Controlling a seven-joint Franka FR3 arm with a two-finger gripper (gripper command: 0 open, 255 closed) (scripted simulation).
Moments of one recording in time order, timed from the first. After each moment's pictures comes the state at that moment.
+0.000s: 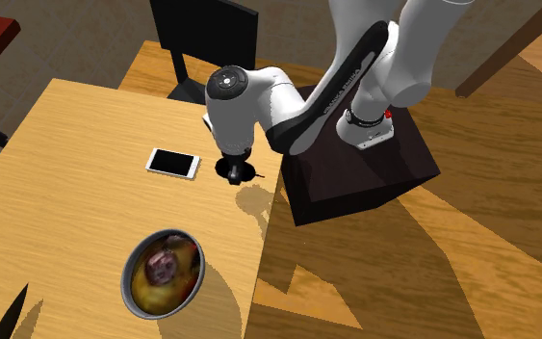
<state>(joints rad) -0.02 -0.08 0.31 -2.45 0.07 2.45 0.57</state>
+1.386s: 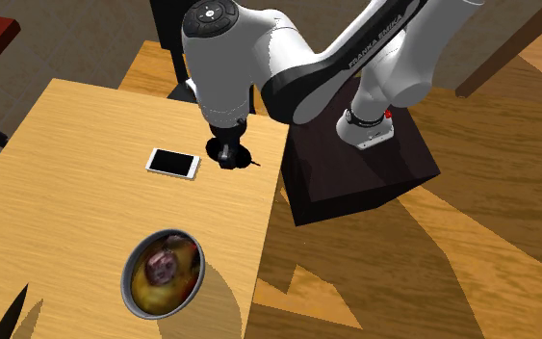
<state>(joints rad) -0.01 -0.24 0.29 -2.30 0.10 2.15 0.54</state>
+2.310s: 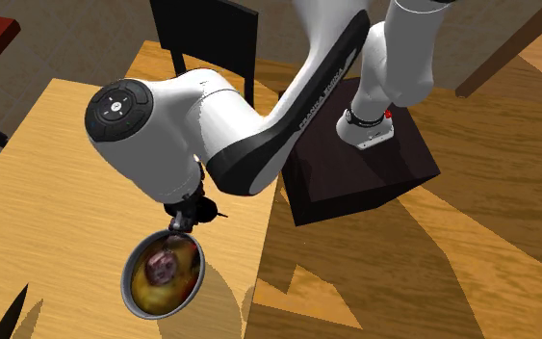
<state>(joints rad) 0.06 0.19 0.39 -1.80 -0.08 2.06 0.80</state>
